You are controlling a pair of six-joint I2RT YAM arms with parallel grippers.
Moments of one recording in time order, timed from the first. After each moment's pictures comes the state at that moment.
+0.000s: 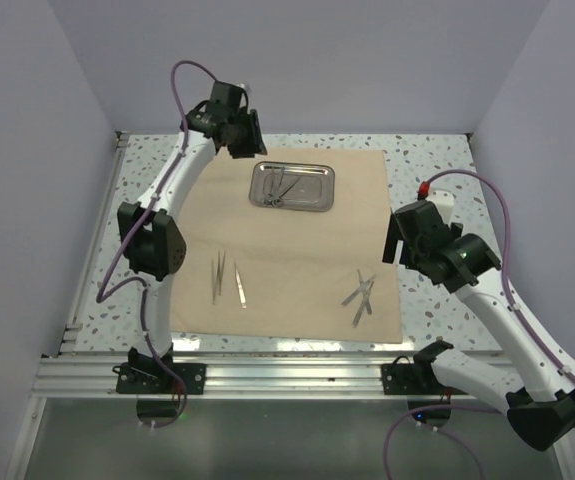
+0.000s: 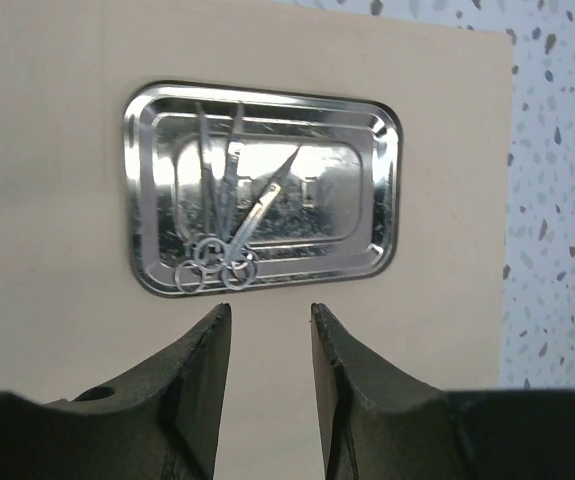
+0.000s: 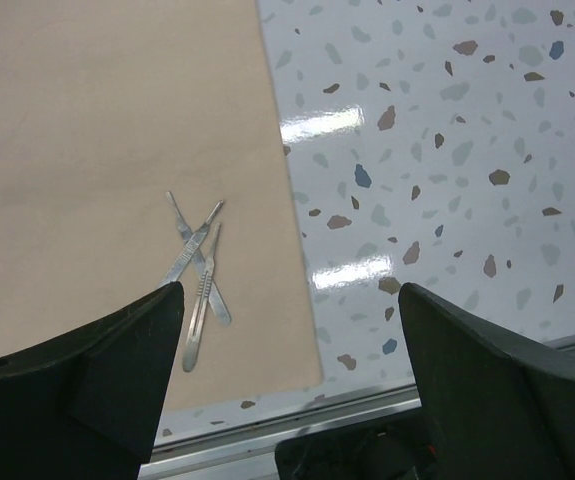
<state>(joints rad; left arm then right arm) -0.35 2.16 2.22 -0.84 0.14 -0.48 0.51 0.99 1.12 -1.10 0.53 0.57</state>
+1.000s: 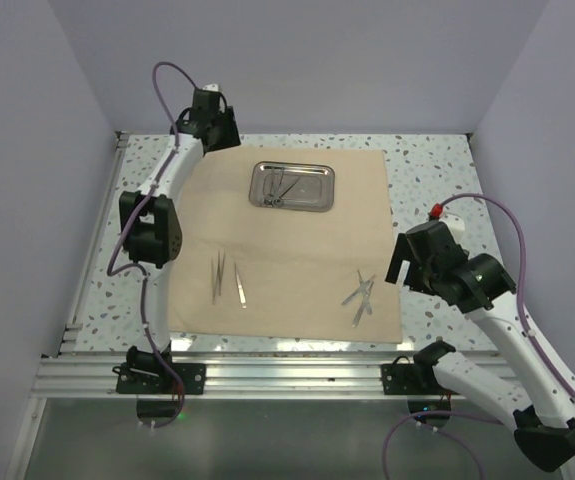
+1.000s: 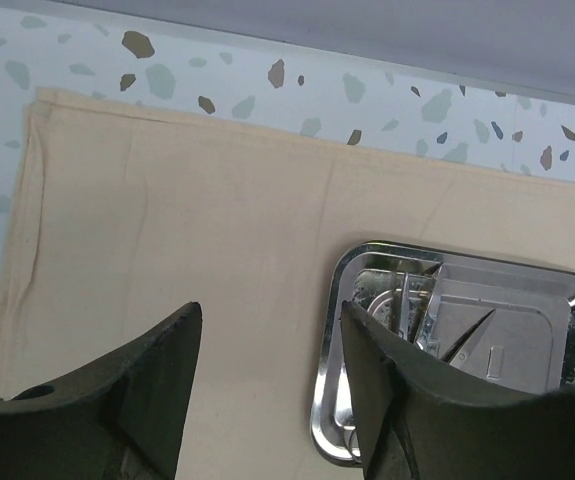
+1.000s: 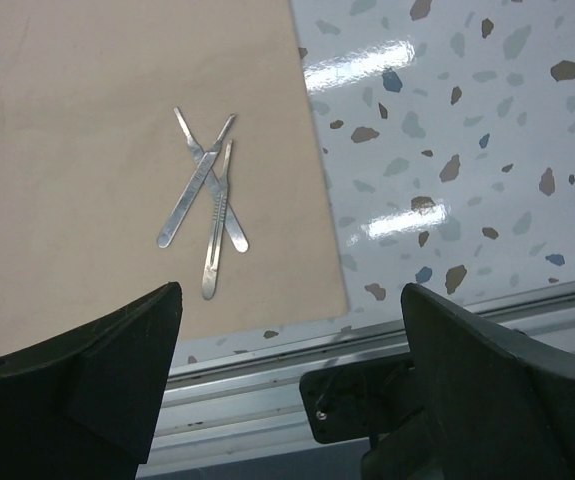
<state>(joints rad) -0.19 2.30 2.18 -0.58 -0.06 -0.36 0.51 0.87 1.04 -1.20 0.40 0.70</state>
